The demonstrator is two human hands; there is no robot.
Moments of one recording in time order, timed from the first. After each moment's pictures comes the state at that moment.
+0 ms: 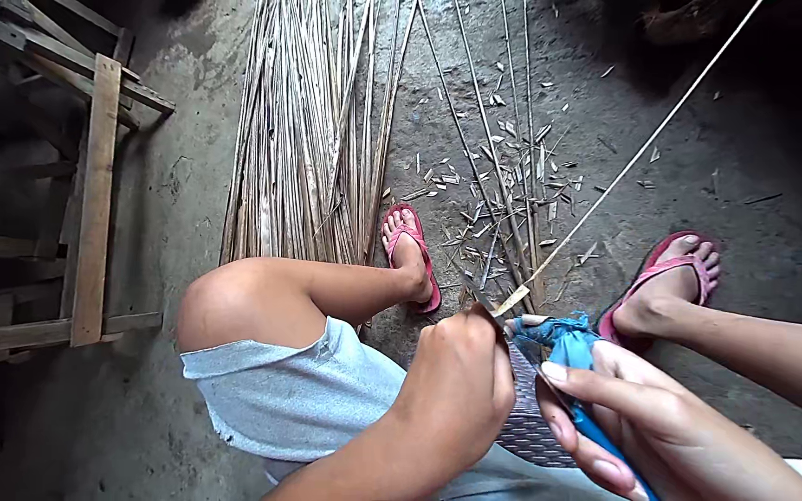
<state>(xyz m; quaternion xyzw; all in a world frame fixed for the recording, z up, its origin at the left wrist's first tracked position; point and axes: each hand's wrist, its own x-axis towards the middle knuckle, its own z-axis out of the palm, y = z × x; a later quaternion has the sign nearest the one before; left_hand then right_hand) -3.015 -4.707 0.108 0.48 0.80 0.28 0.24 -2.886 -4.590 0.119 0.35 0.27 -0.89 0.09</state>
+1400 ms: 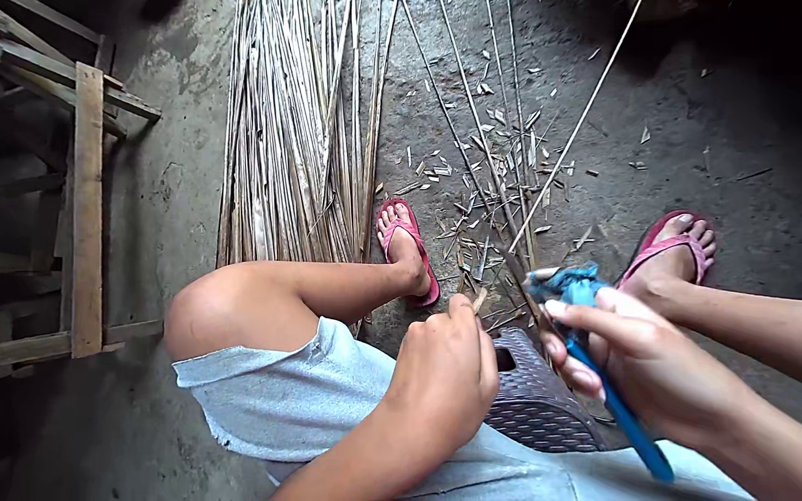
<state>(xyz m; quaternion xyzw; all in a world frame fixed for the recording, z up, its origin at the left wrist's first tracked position) -3.018 -4.707 0.114 0.43 0.82 0.14 0.34 -2.892 -4.580 0.089 0.42 0.33 -0.85 0.00</state>
